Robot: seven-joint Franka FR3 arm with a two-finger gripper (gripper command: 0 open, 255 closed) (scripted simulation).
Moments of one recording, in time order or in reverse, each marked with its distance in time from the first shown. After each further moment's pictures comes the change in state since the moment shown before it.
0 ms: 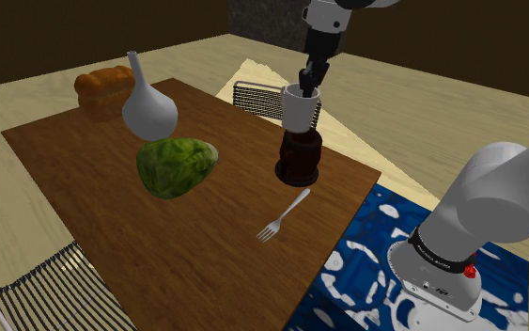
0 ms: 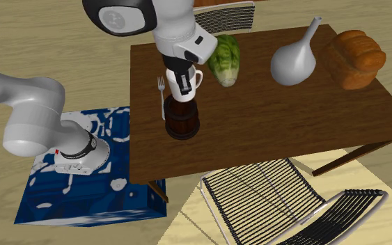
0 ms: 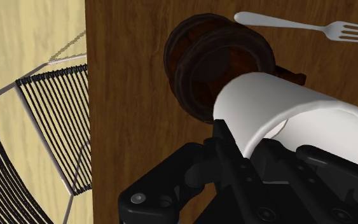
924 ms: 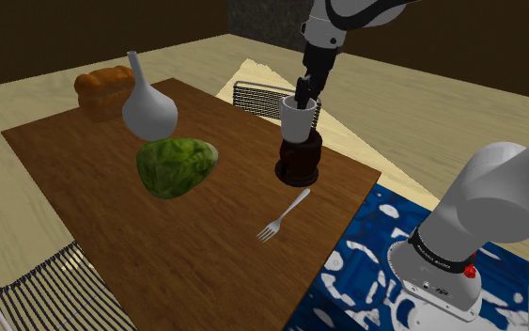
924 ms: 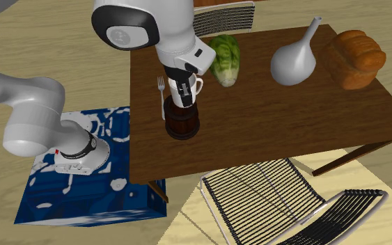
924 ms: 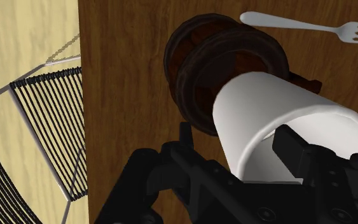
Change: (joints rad) arm 0.001 0.008 0.001 -0.071 0.003 0.079 -0.005
